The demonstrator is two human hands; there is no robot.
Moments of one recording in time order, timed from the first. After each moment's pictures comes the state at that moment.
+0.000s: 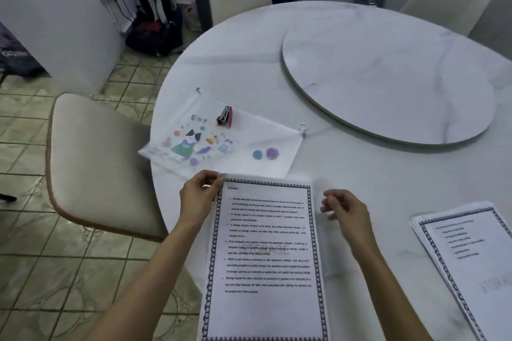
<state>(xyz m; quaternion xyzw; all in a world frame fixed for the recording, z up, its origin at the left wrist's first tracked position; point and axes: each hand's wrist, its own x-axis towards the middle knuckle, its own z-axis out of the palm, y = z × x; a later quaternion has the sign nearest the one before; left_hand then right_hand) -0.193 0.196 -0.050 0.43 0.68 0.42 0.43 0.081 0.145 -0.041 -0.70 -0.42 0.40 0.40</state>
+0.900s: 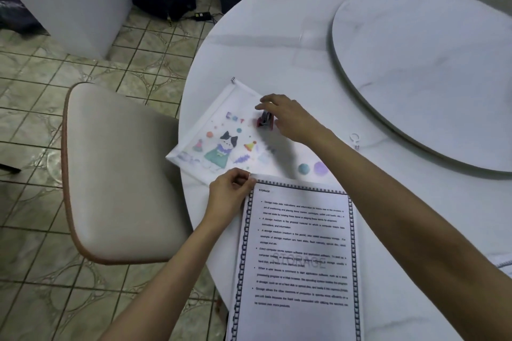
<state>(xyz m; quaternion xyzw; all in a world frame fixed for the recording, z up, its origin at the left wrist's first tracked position) -0.237 0.259 -0.076 0.46 0.66 0.35 0.48 -0.081 0.417 -0.046 -0.48 -0.87 0.13 0.00</state>
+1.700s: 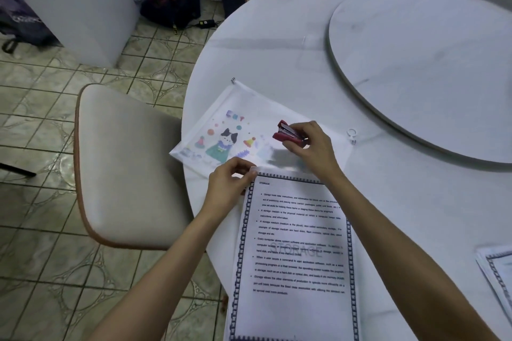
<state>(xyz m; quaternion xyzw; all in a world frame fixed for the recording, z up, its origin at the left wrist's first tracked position) -0.238 0.252 -0.048 0.46 0.62 0.38 0.50 -0.047 0.326 -0.055 -0.59 -0.65 0.33 0.35</state>
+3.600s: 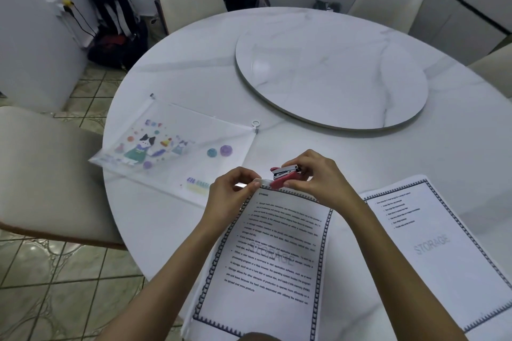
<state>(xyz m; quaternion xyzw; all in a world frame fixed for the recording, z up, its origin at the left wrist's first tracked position) -0.067 0.157 0.008 0.56 0.53 0.36 0.52 0.129 0.155 0.041 -0.63 -0.67 0.32 0.23</state>
